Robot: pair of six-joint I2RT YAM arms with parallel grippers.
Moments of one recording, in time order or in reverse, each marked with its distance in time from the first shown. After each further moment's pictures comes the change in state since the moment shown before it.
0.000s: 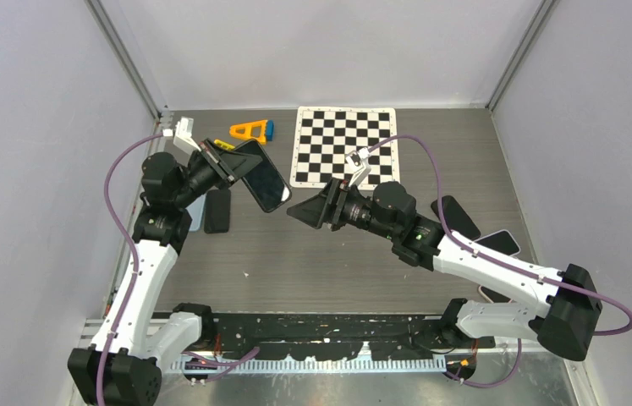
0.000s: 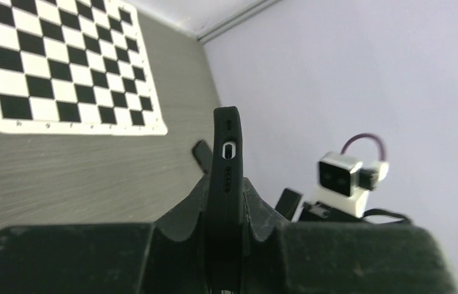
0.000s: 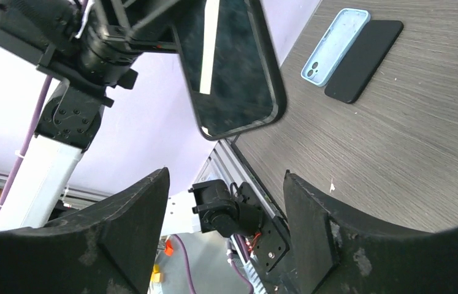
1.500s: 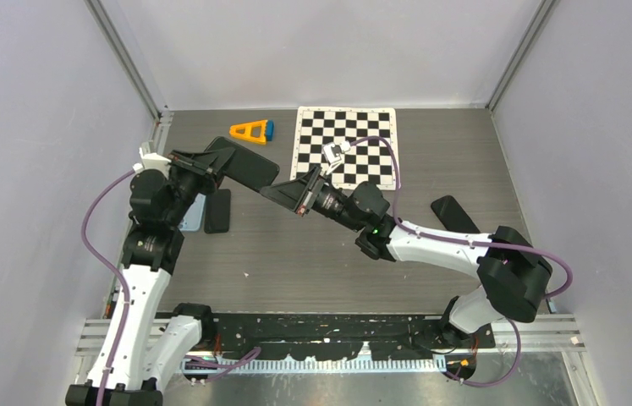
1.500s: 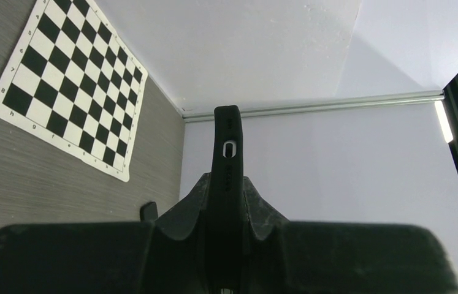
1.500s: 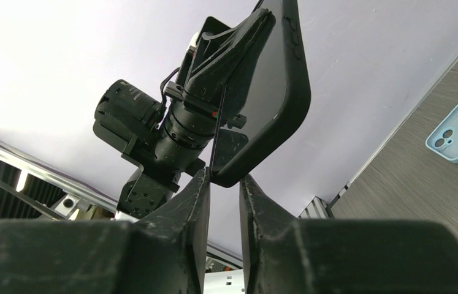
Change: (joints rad) left arm 0.002 -0.171 -0.019 -0.112 -0.383 -0.412; right arm 0.033 0.338 0.026 0.675 -0.015 0.258
